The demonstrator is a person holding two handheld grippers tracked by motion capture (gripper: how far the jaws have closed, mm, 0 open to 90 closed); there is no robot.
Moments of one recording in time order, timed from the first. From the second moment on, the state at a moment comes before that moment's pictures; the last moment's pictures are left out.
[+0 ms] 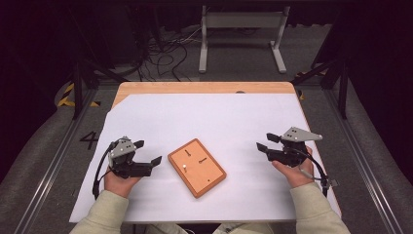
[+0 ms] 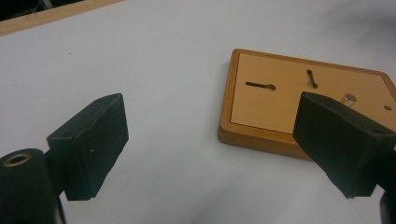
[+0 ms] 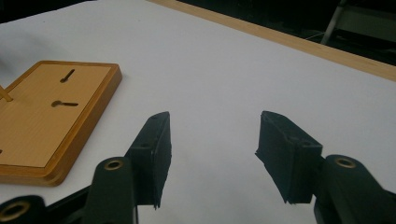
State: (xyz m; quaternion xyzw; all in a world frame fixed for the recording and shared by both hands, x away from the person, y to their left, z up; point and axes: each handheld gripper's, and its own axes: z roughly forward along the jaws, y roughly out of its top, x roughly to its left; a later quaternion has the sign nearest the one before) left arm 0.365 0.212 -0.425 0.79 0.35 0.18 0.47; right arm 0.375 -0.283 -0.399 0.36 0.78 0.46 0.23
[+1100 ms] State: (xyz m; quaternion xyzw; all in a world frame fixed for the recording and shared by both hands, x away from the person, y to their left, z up) left arm 0.366 0.211 -0.424 0.79 0.35 0.18 0.47; right arm 0.366 -0.263 -0.388 0.33 0.79 0.47 0.22
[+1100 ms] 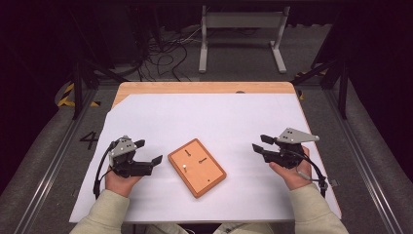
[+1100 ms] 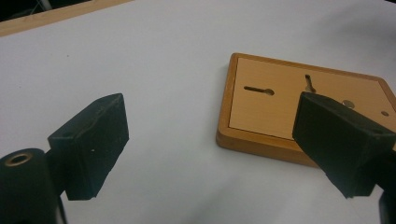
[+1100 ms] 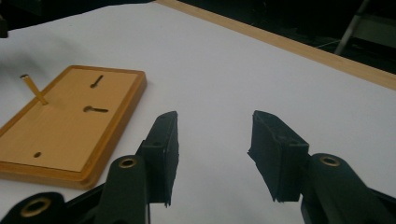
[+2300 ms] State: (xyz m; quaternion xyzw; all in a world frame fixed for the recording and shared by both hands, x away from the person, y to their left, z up) left arm 0.363 0.211 -0.425 0.79 0.35 0.18 0.47; right arm 0.350 -0.122 -0.393 0.18 0.86 0.46 0.13
